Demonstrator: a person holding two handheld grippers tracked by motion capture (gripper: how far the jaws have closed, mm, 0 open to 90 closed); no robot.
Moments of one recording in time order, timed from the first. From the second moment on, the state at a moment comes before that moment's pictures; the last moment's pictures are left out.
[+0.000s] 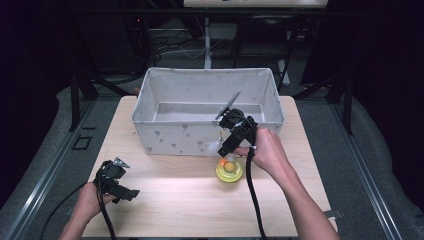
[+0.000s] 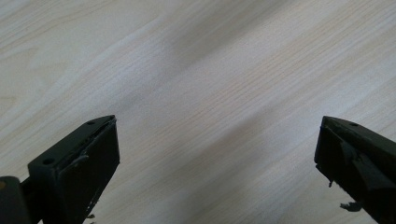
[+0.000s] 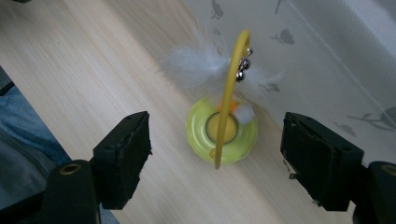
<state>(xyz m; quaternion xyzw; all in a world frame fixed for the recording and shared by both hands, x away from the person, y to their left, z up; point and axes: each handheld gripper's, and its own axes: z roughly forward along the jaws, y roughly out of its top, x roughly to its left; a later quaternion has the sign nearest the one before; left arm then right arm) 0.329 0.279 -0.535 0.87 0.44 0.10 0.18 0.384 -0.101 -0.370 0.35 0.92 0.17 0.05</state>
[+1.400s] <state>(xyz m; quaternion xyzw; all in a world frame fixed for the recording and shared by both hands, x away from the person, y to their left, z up) 0.330 0.279 -0.537 0.88 0.44 0.09 0.17 0.404 -0.071 -0.345 0.33 0.94 0.09 0.08</state>
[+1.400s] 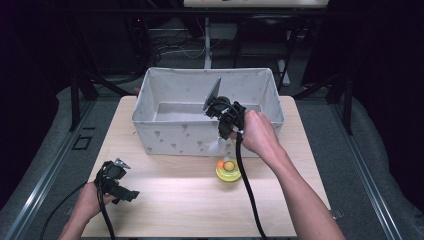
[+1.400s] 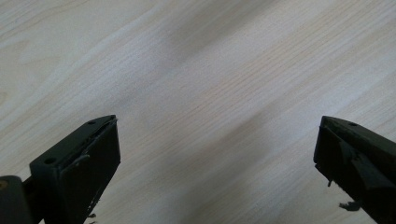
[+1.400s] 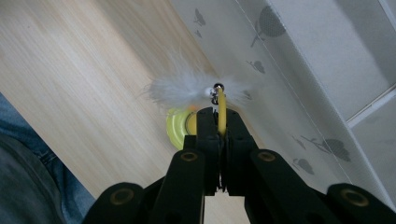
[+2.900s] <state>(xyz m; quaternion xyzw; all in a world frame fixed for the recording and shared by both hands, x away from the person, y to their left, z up) 0.329 0.278 -0.539 0.88 0.44 0.09 0.16 0.395 -0.070 -0.308 0.28 0.95 0.09 0.06</state>
